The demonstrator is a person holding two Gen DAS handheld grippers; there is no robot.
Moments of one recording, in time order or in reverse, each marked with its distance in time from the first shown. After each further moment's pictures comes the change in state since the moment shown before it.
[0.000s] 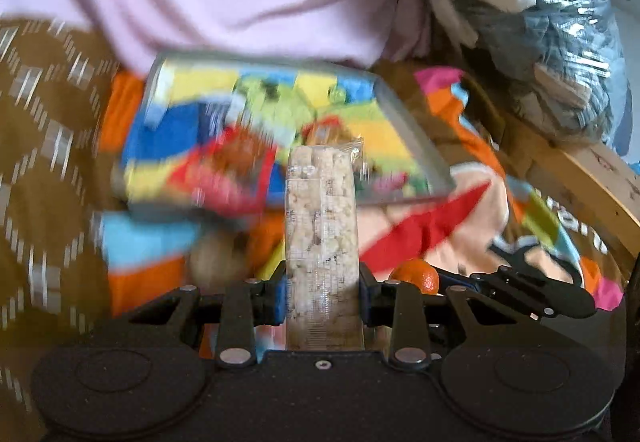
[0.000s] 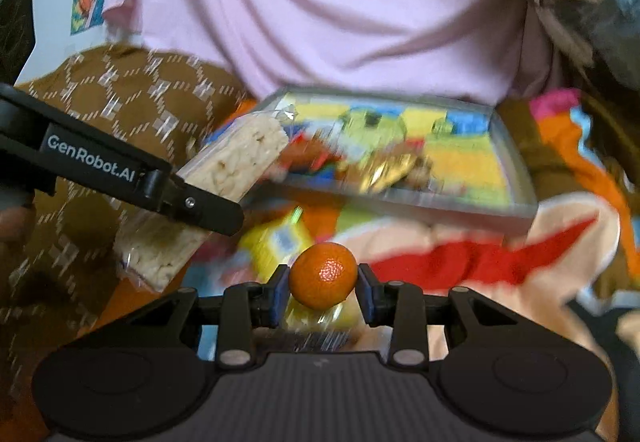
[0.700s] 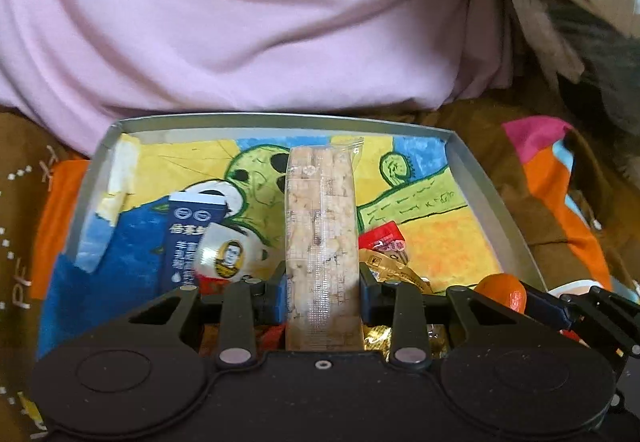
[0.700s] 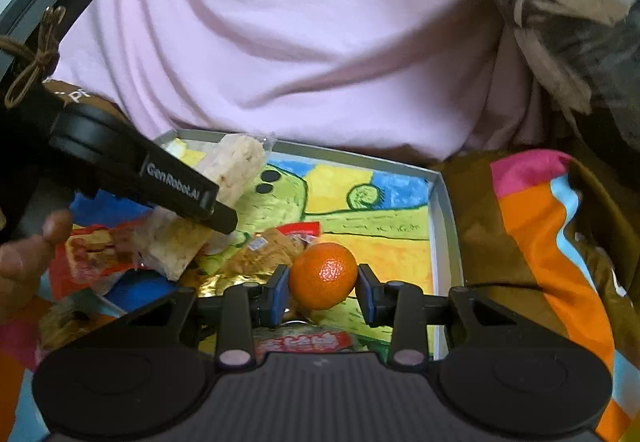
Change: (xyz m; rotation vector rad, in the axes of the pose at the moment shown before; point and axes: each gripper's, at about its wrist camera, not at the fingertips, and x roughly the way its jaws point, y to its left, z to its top) left arm 0.147 -0.006 0.110 -0.011 -0.008 0.178; right arm 0.091 -0.094 0.067 -0.035 -0.035 -0.122
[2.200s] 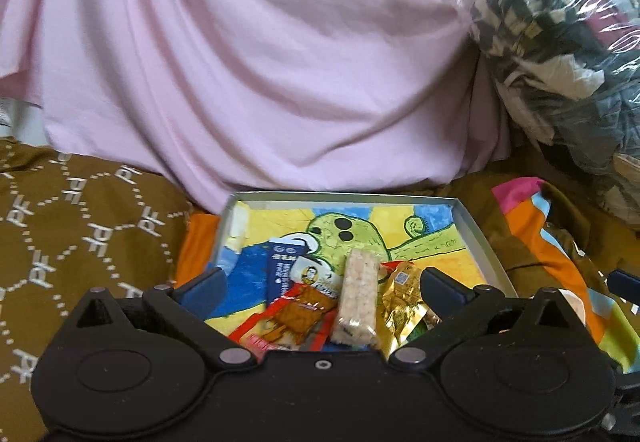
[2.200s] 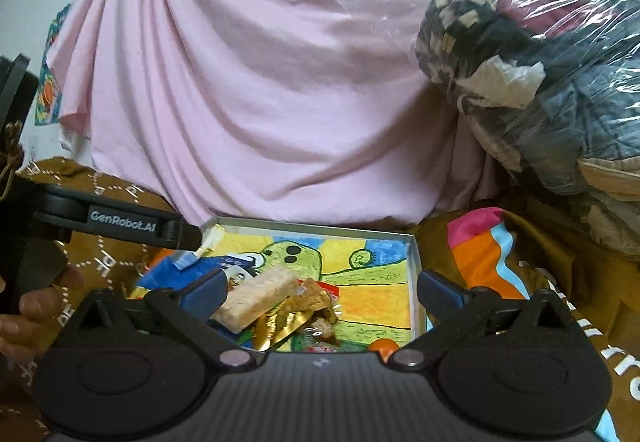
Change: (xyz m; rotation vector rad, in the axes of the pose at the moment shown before) left arm -0.170 -0.006 -0.047 0.005 -0.269 0.184; right arm -0.148 0.009 0.008 0.091 -0.210 0.019
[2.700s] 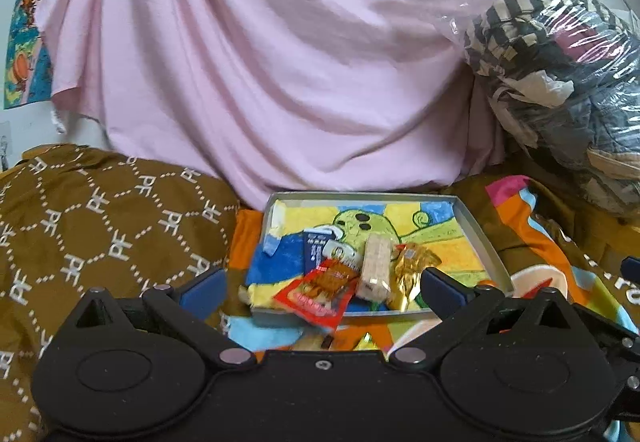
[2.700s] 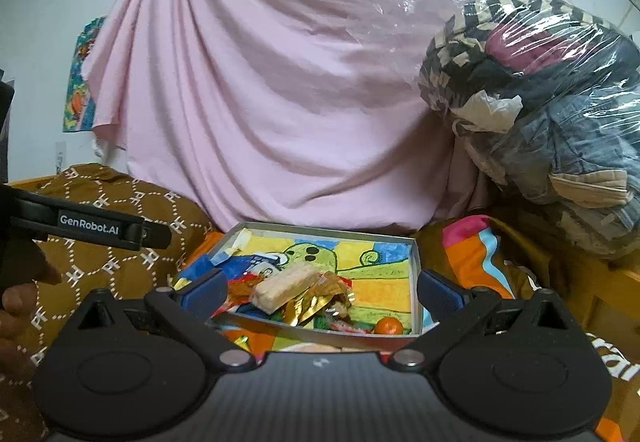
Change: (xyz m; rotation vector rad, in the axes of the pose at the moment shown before) left arm -0.099 0.011 -0.036 0.012 -0.050 0.052; right arm -0.082 0.017 -0.009 -0.023 -0.034 0.022
